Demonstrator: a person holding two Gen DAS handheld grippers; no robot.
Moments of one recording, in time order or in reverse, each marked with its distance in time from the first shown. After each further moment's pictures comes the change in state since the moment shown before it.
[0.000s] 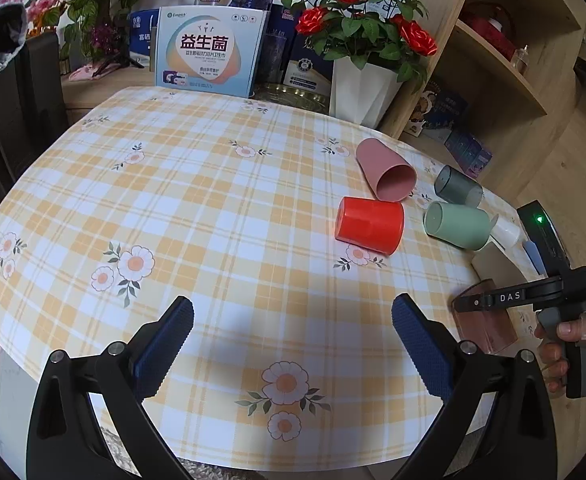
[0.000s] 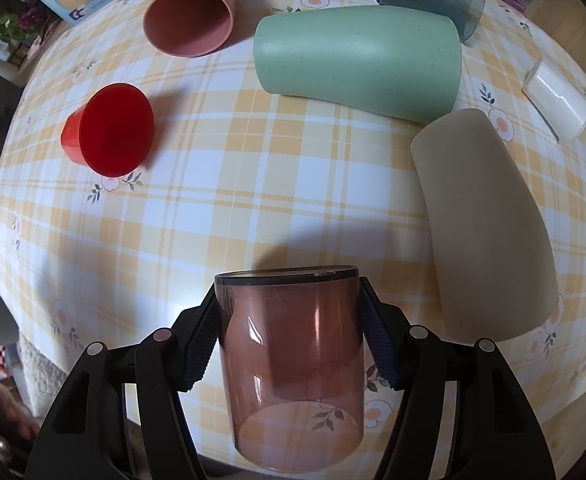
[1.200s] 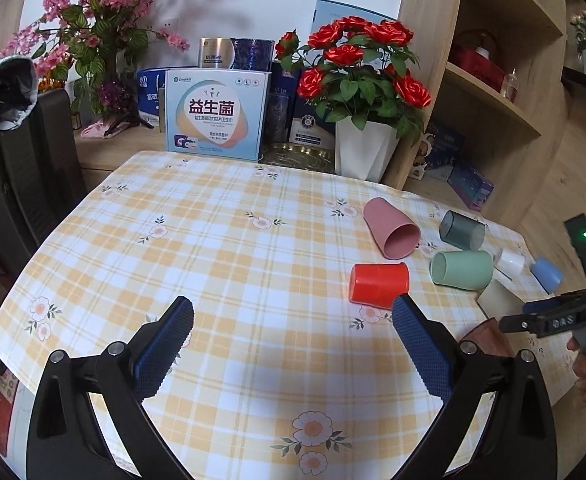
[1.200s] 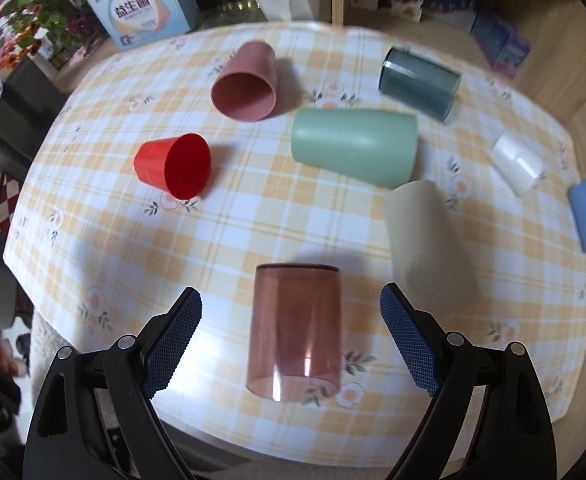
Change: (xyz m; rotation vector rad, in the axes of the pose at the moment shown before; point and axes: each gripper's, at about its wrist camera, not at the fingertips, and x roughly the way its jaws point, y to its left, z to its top) left arm -0.036 0.004 0.030 0.069 -0.180 0.050; right arm -0.075 0.006 -0.016 -0.093 -0.175 0.006
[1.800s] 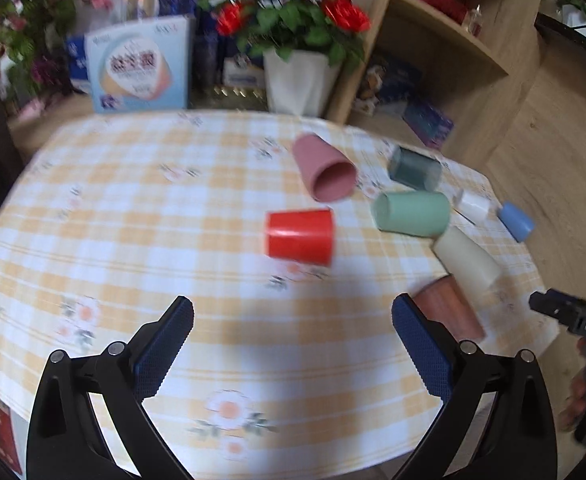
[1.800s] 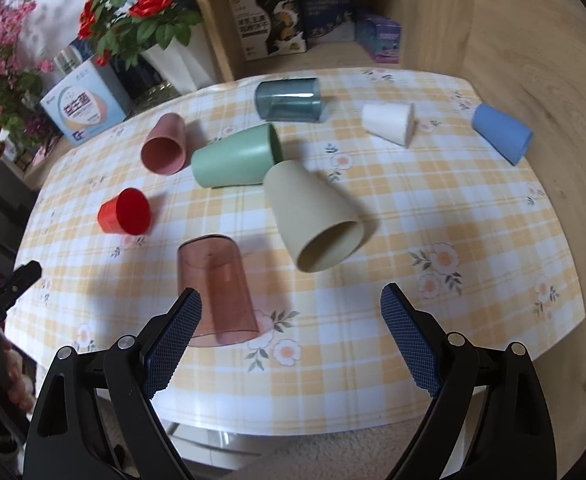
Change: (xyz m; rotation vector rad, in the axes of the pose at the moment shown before) left arm 0.039 -0.063 -0.004 0.087 0.201 -0.128; right arm -0.063 -0.062 -0.085 0.247 -0.258 -0.065
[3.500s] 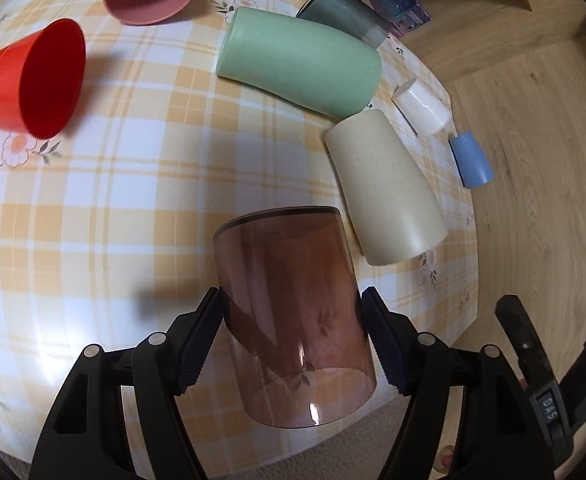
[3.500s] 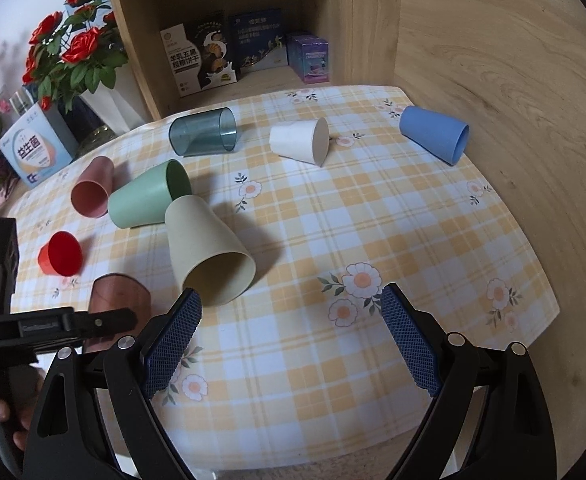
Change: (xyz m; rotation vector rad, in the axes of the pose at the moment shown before) left arm 0.156 -0.134 -0.019 -0.182 0.532 -0.337; right arm 0.004 -0.078 -0.008 0.125 -0.136 -0.150
